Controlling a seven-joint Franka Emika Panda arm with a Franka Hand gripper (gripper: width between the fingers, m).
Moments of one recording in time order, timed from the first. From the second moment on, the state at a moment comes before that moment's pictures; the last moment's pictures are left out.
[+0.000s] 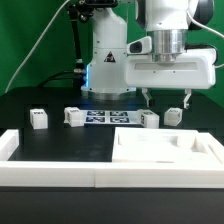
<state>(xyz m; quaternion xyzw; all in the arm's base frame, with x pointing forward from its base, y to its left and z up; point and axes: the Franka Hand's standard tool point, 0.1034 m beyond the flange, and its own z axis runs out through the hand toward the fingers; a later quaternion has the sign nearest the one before) 0.385 0.110 0.046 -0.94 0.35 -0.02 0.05</state>
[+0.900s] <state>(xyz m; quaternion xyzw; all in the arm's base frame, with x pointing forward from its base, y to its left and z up) 0.378 0.106 0.041 -0.95 0.27 0.13 0.07</state>
